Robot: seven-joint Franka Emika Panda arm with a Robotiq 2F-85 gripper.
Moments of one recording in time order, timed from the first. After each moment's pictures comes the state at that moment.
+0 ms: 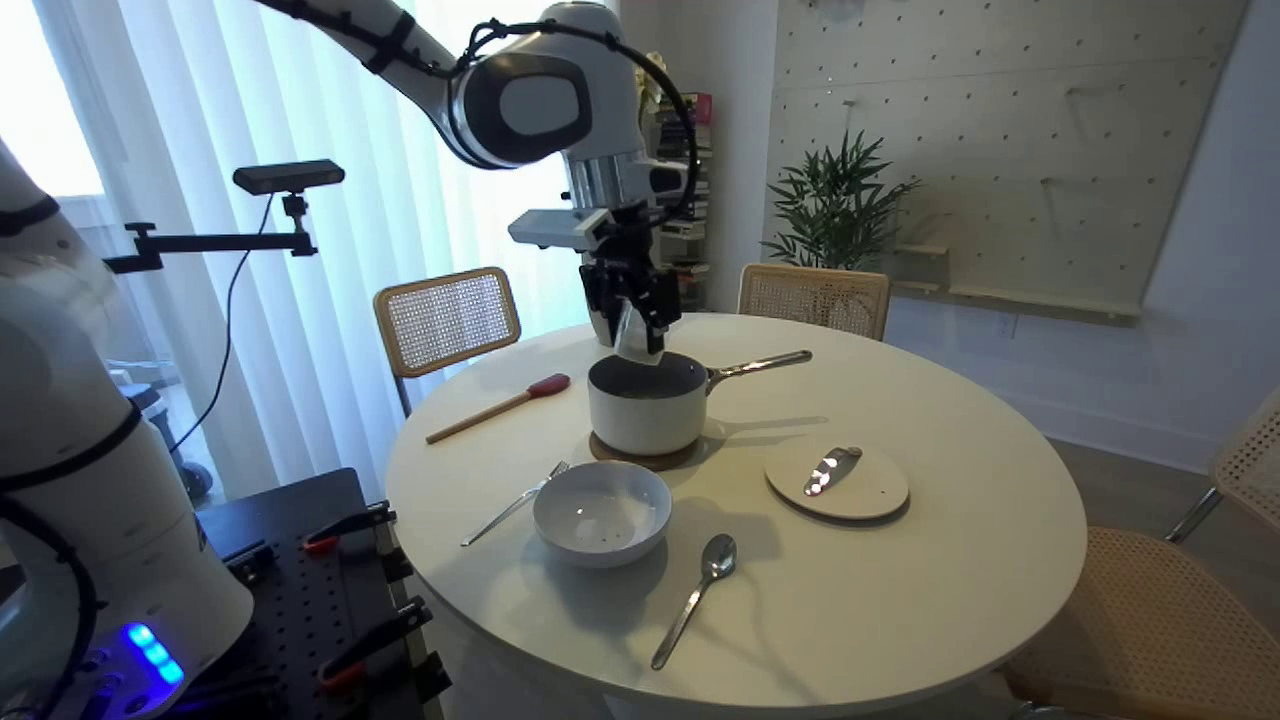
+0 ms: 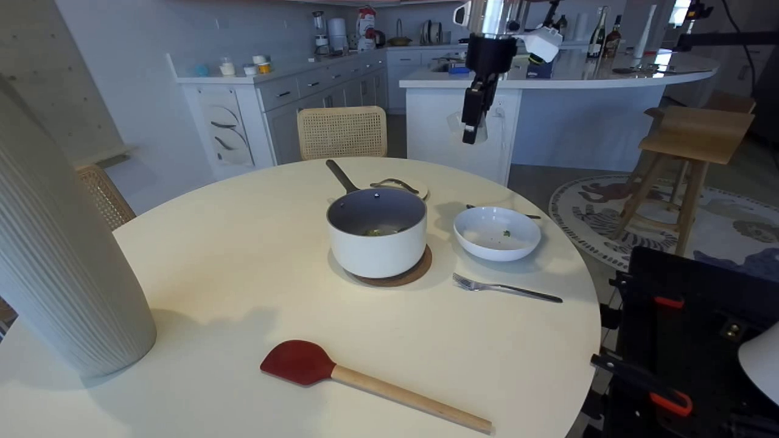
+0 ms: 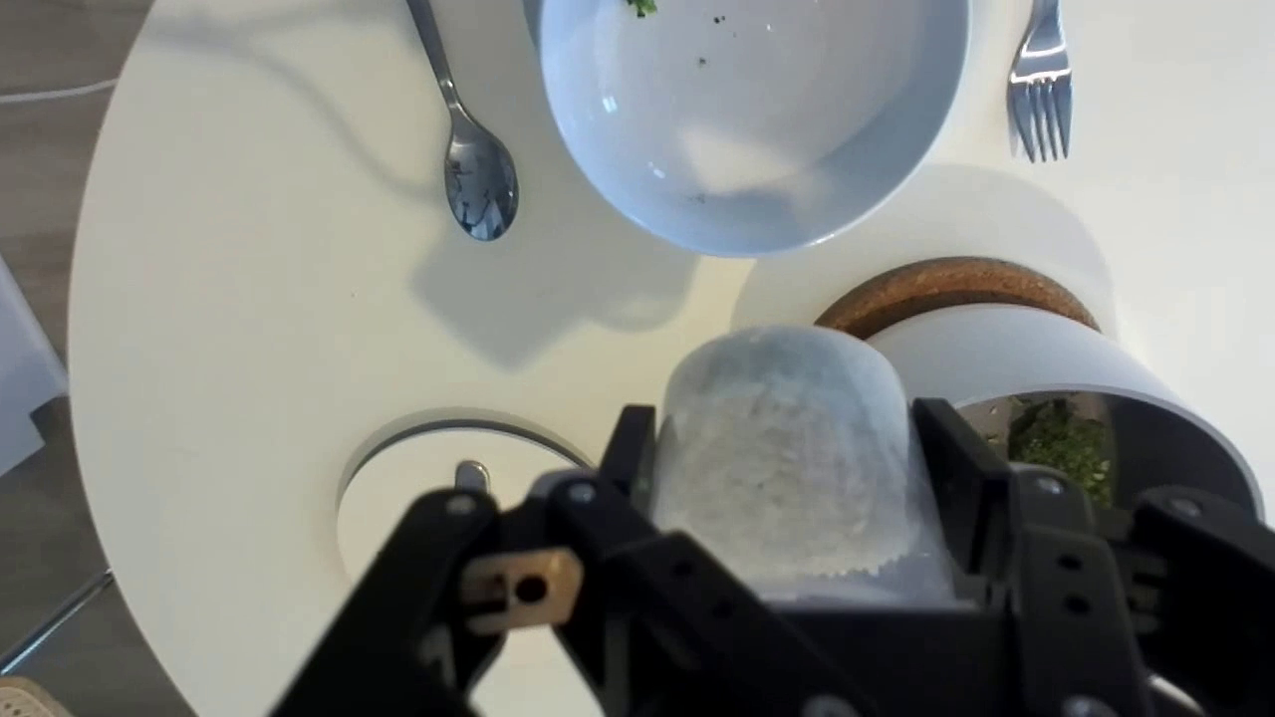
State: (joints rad) arm -0.03 -0.13 -0.14 -2.37 -0.09 2.41 -0.29
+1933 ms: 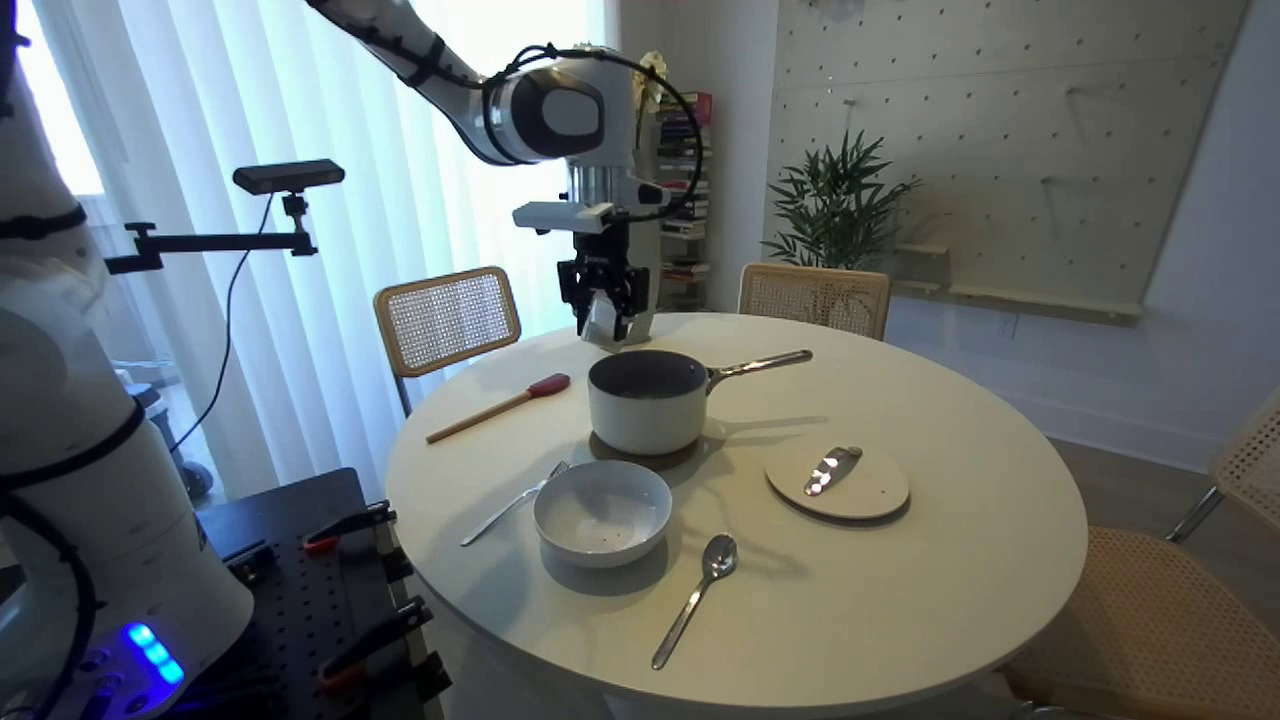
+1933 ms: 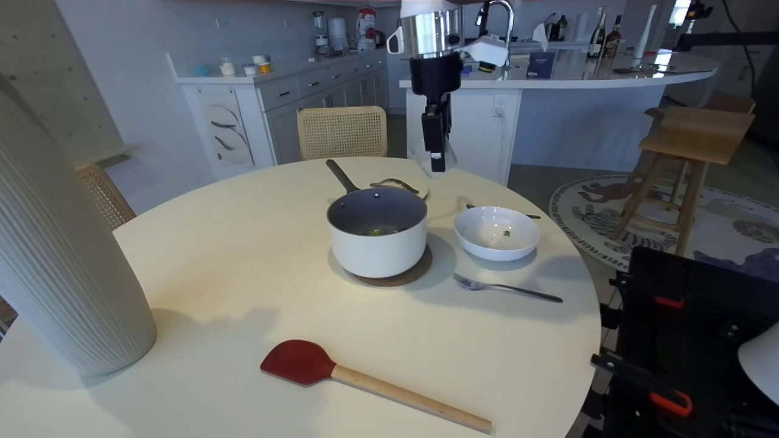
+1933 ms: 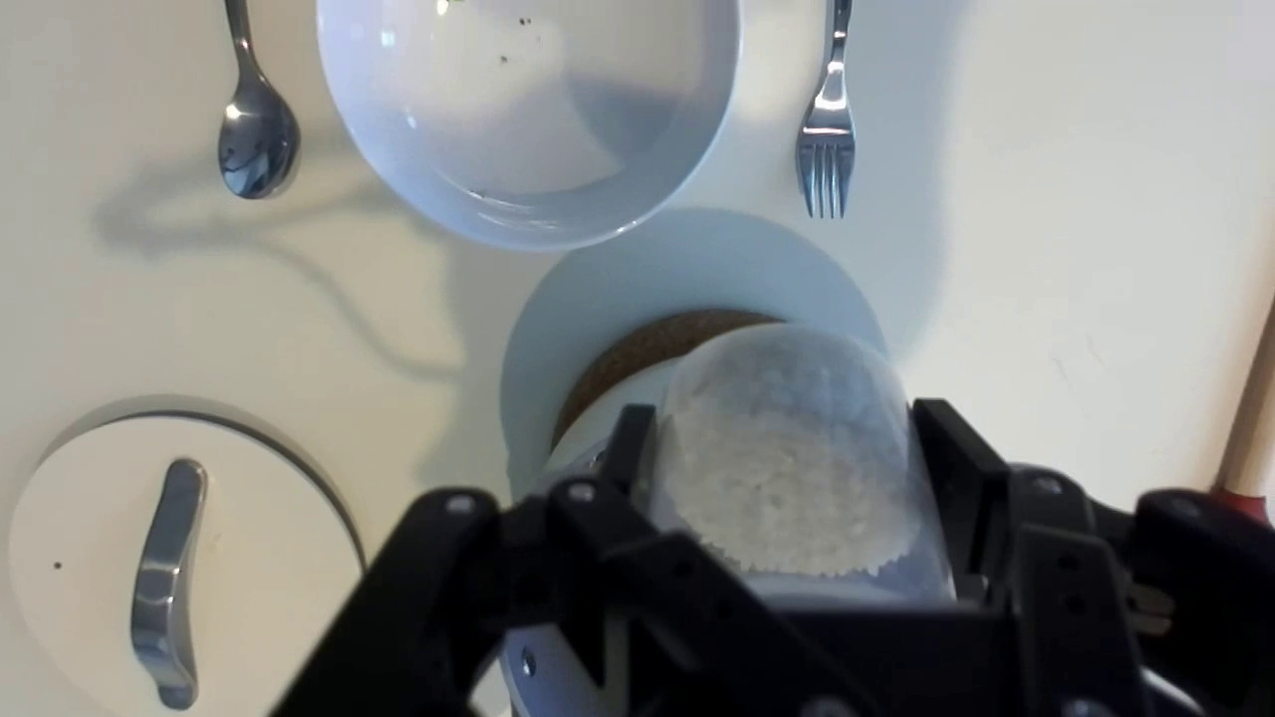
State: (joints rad) arm 0.03 0.06 0.02 -2.15 -0.08 2.14 -0.27
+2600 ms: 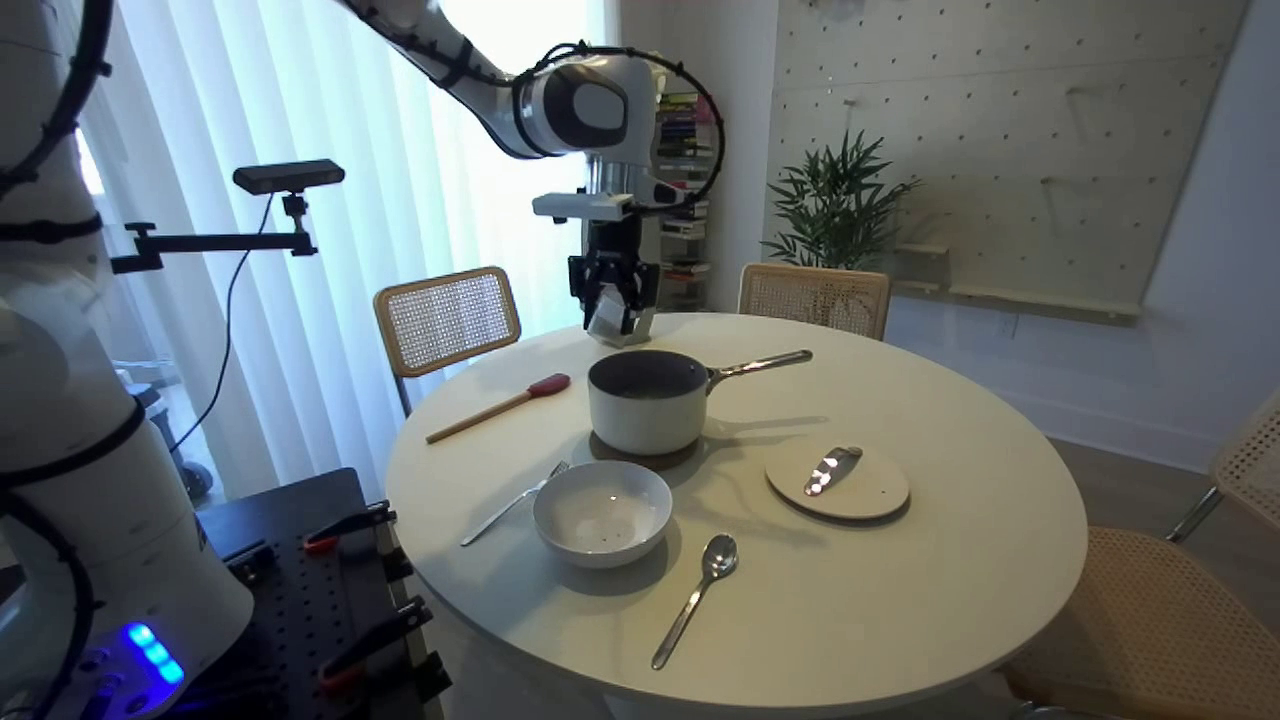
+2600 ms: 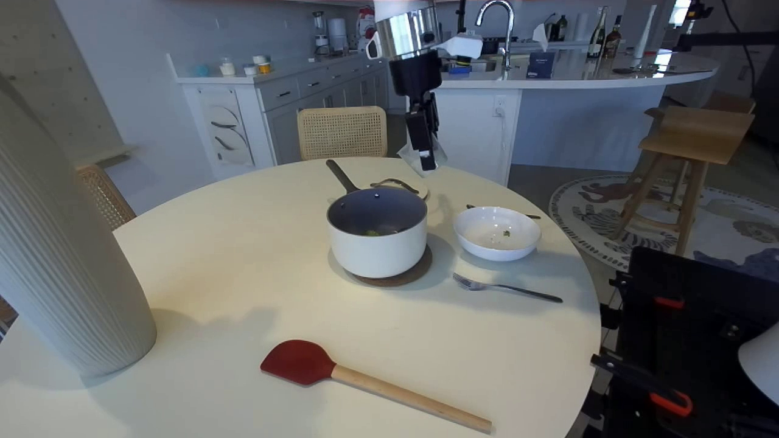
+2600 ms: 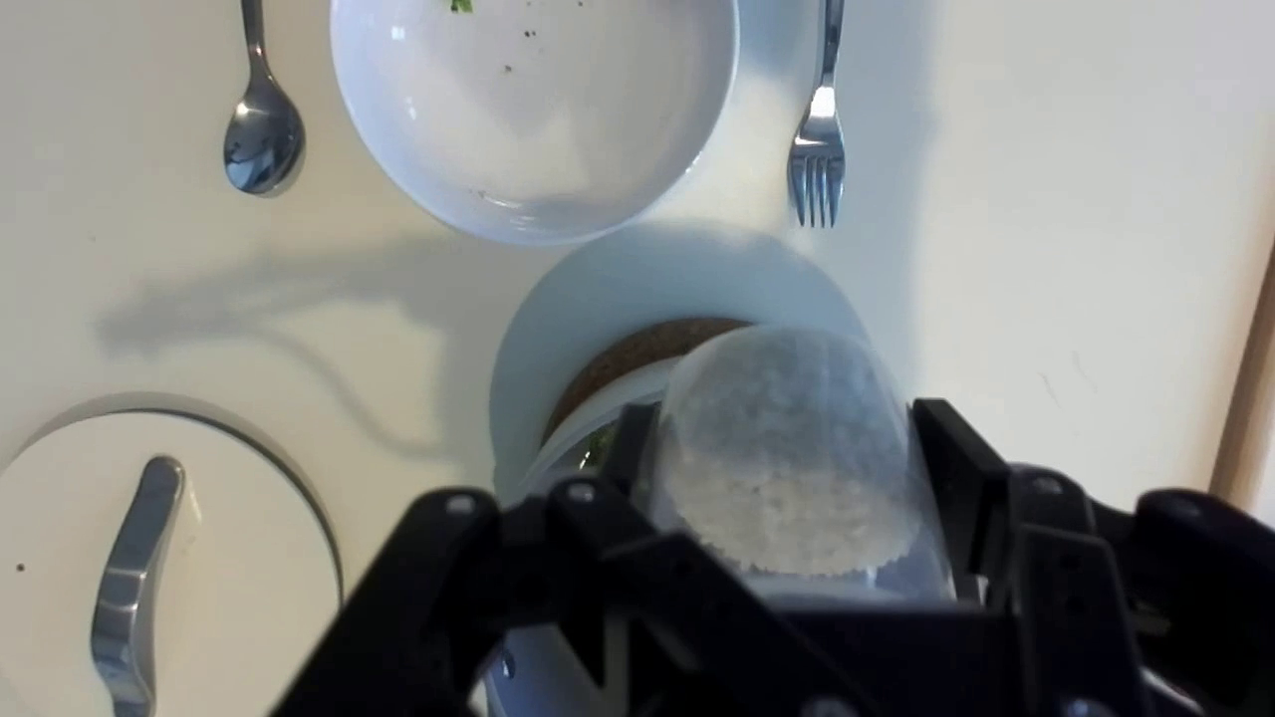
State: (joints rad) arm 0.04 0.17 0.04 -1.99 -0.10 1.99 -0.27
